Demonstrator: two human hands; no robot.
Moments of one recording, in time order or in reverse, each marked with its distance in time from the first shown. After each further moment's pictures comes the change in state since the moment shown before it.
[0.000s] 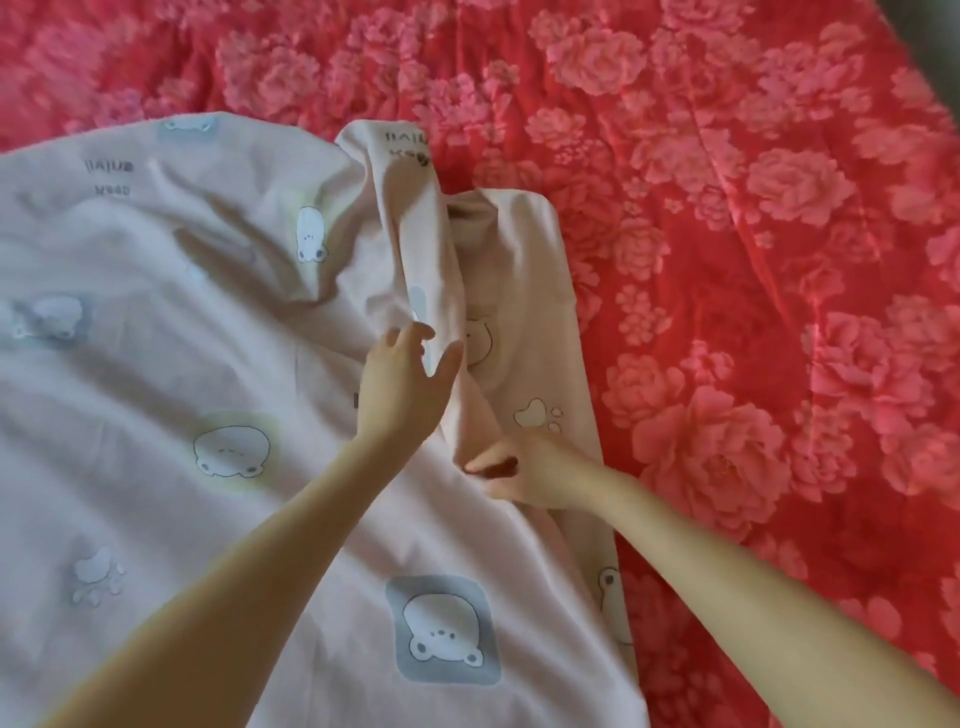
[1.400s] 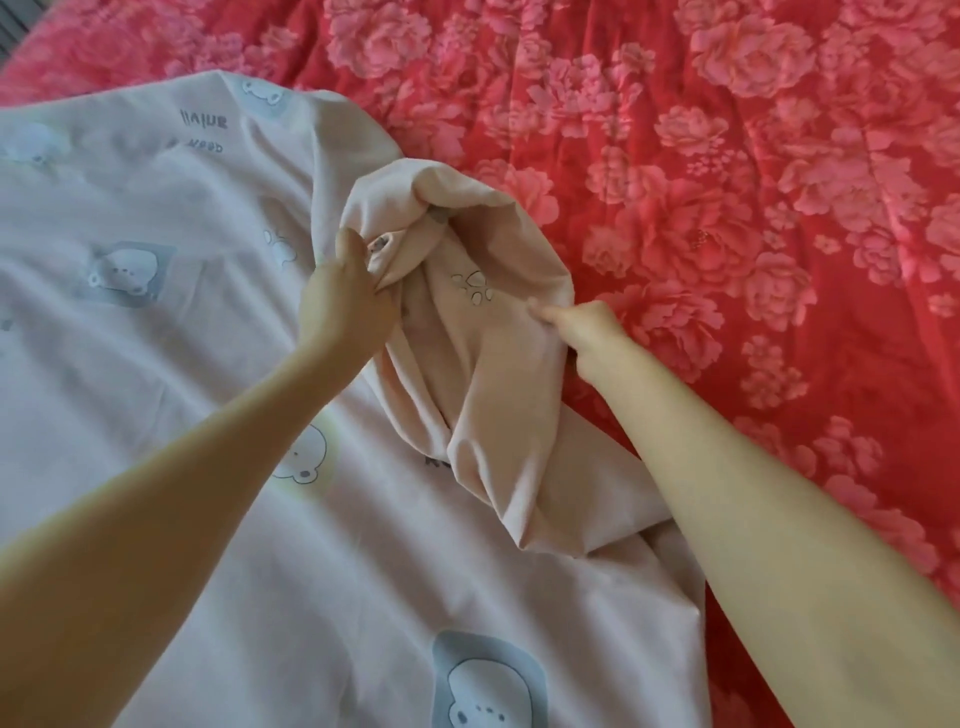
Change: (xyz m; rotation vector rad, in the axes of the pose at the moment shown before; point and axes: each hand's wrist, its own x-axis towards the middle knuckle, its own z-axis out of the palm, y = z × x) left_hand 0.110 -0.098 -0.060 0.185 0.203 -0.117; right_hand 0.184 -0.023 -0.071 0.828 0.518 0.407
